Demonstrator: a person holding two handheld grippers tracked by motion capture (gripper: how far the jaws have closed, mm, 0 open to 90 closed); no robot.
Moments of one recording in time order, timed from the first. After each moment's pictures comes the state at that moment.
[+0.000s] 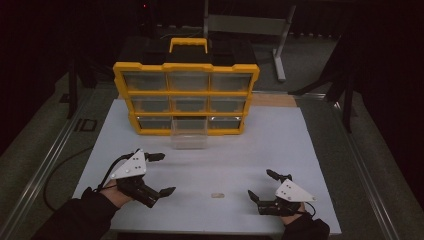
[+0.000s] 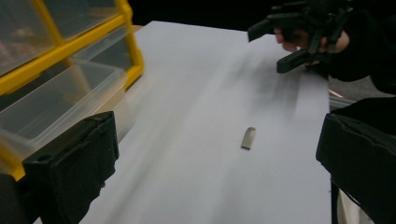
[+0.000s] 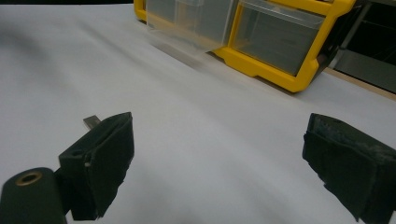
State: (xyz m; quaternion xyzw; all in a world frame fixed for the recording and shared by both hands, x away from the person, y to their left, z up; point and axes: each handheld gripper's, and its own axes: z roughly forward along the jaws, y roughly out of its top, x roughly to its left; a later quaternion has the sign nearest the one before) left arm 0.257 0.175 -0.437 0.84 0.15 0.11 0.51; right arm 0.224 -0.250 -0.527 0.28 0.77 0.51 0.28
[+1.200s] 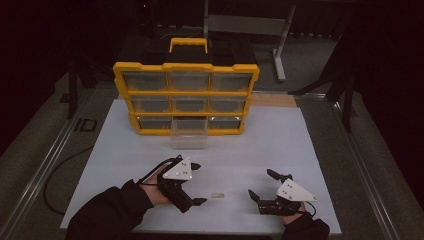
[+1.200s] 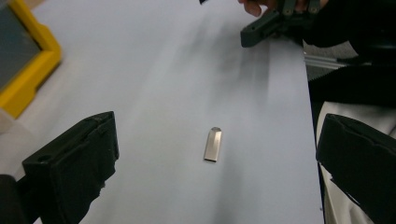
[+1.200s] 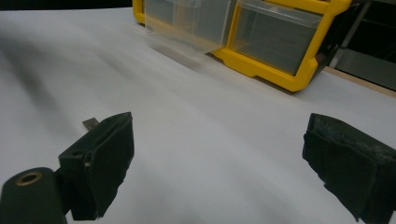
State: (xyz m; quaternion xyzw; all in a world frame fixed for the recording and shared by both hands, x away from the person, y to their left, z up) left arm 0.271 0.093 -0.465 0.89 0.08 0.05 0.44; right arm 0.225 -0.252 -0.528 0.28 0.76 0.51 0.27
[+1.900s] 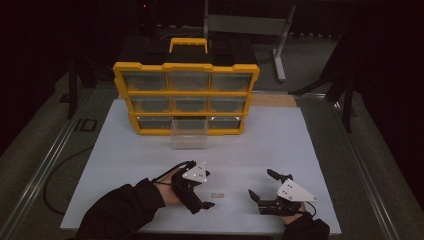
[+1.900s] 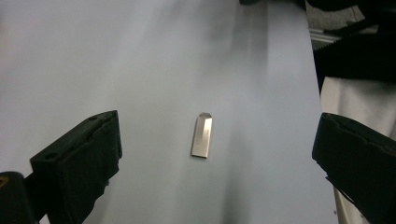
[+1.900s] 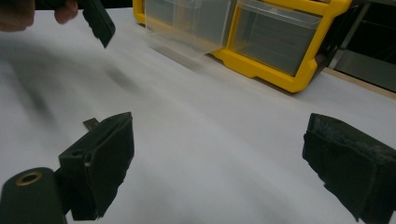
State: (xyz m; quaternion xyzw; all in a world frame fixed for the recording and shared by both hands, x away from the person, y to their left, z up) left arm 0.282 0.062 -0.494 0.92 0.07 0.00 0.39; right arm 0.224 -0.252 -0.528 0.28 0.76 0.52 0.27
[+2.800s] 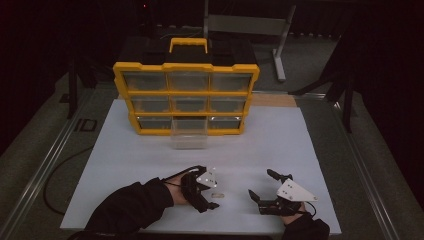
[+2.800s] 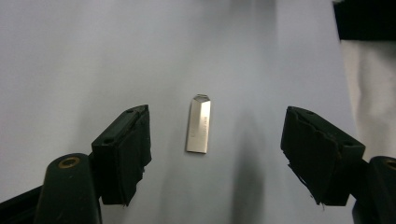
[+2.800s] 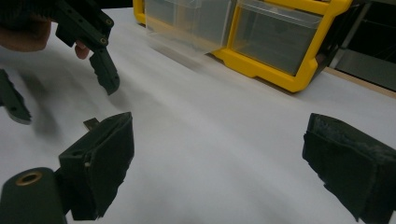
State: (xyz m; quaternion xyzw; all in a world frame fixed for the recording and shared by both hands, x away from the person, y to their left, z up) left arm 0.285 0.039 -0.514 0.94 0.03 0.00 0.33; right arm 0.225 -0.252 -0.528 0.28 0.76 0.51 0.27
